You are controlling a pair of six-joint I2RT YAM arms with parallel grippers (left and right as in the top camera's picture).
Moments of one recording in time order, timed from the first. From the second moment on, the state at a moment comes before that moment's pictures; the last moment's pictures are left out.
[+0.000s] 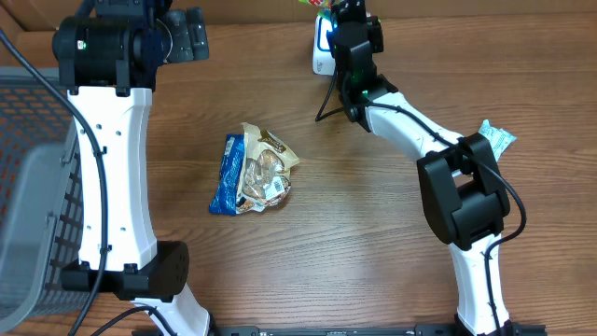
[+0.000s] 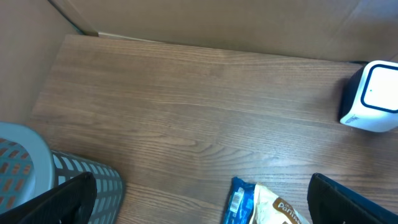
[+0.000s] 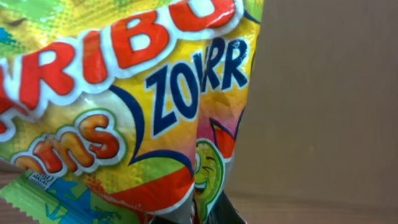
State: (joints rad) left arm -0.08 1.87 2.43 -1.39 -0.27 -0.17; right arm 0.45 2.28 1.72 0.38 0.56 -0.16
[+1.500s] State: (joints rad) left arm -0.08 1.87 2.43 -1.39 -0.27 -0.17; right arm 0.36 2.40 1.72 0.57 0.34 -0.40
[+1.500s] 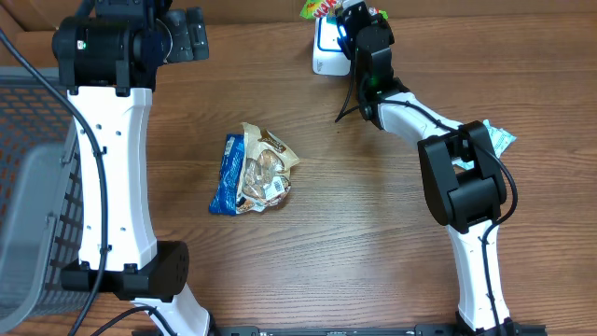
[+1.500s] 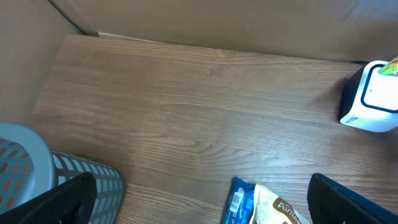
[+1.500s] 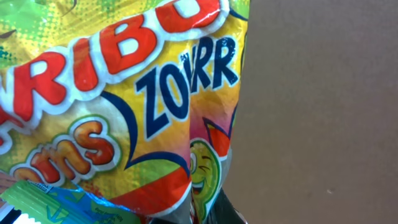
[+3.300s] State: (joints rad) left arm -0.08 1.87 2.43 -1.39 -0.27 -0.17; right arm -0.27 2.01 1.64 -1.06 -0.18 0.59
